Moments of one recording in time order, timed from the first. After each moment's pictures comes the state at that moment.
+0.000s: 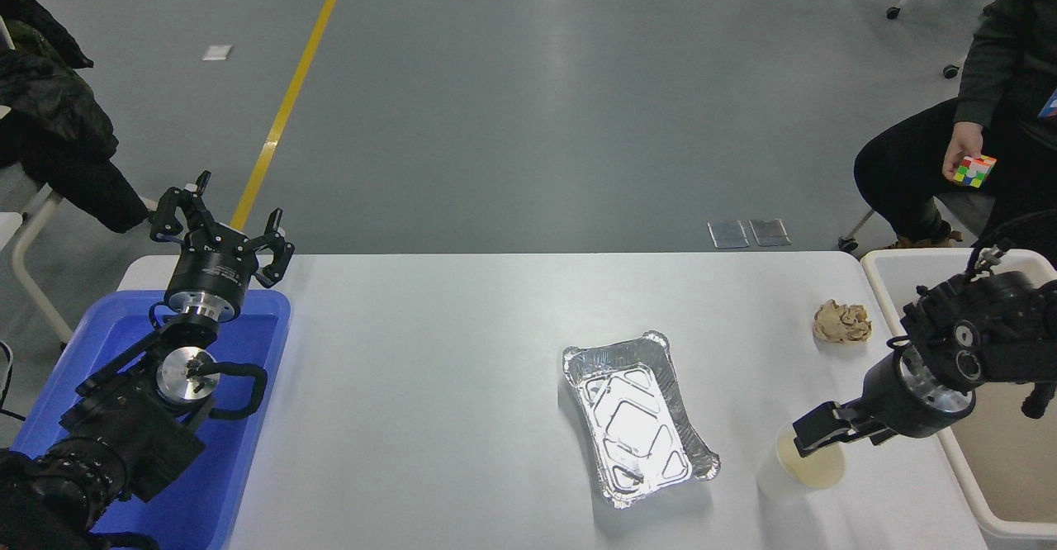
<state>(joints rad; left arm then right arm) -0.71 0.21 -0.78 -0.29 -0.15 -0.55 -0.46 1.54 -0.56 -1.12 1.32 -0.75 0.36 0.15</state>
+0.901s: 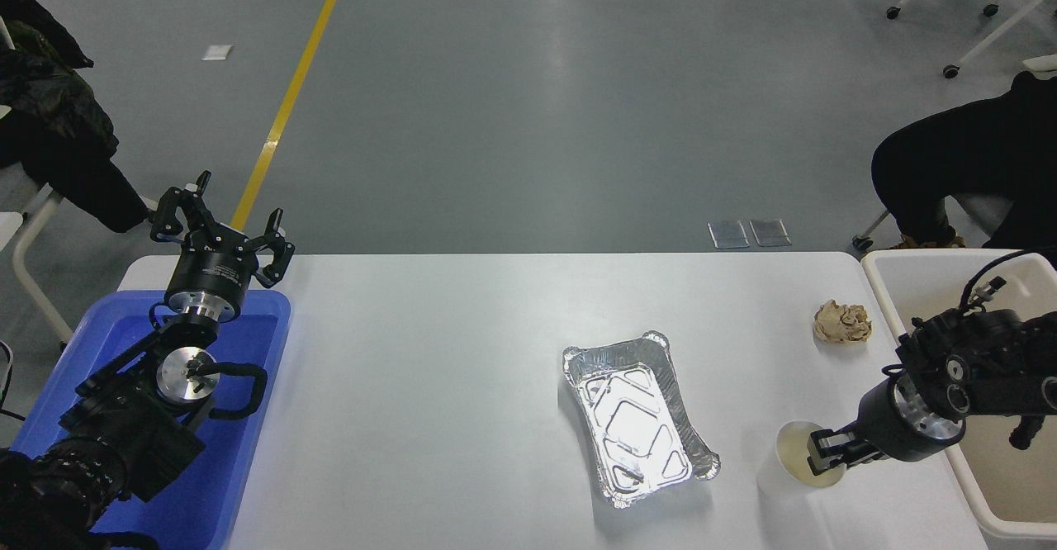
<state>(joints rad) -0.71 0.22 -0.78 -0.29 -0.15 -0.55 -0.46 1.43 -0.54 -1.07 1.26 -0.76 0.31 0.16</state>
